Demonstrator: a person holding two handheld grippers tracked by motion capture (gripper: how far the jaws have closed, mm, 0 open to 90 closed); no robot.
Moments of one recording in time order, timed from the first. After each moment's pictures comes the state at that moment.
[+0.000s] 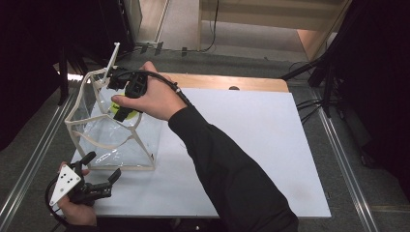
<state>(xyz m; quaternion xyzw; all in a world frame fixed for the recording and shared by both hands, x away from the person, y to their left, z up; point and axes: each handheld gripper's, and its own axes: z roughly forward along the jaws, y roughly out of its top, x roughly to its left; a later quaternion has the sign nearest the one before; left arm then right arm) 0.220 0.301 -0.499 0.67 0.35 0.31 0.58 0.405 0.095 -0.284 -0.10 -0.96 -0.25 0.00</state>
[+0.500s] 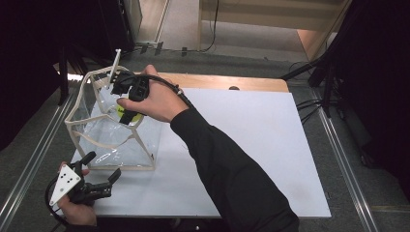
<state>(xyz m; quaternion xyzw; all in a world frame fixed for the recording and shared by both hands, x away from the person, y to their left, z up) 0.221 0.302 -0.499 0.67 0.35 0.31 0.58 0.405 0.092 -0.298 -0.09 -0.97 -0.22 -0.01</state>
